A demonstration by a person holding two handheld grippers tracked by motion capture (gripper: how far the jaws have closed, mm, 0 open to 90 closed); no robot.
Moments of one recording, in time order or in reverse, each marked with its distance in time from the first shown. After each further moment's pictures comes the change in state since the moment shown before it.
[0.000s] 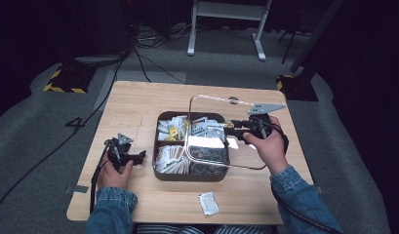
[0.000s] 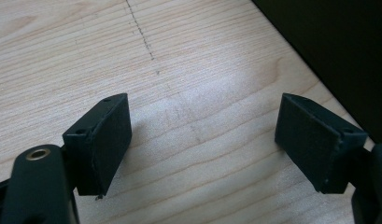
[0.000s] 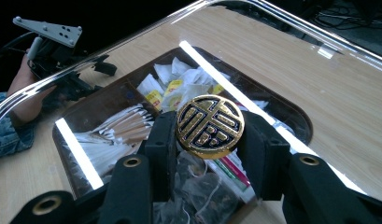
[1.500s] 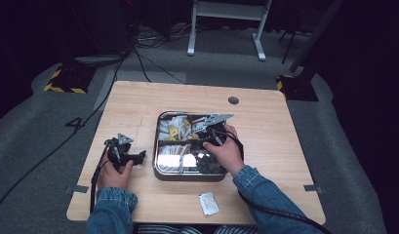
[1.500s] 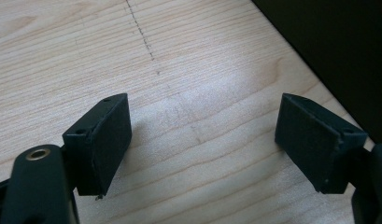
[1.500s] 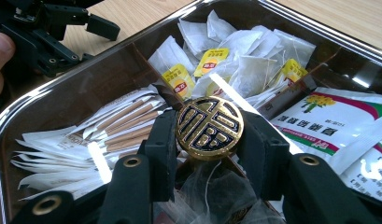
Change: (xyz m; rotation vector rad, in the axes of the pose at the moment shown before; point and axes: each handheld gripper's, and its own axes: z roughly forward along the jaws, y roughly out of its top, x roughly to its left) left arm 0.000 0.000 0.000 0.000 0.000 0.000; right arm 0.031 -0.020 0.124 0.123 0.058 -0.035
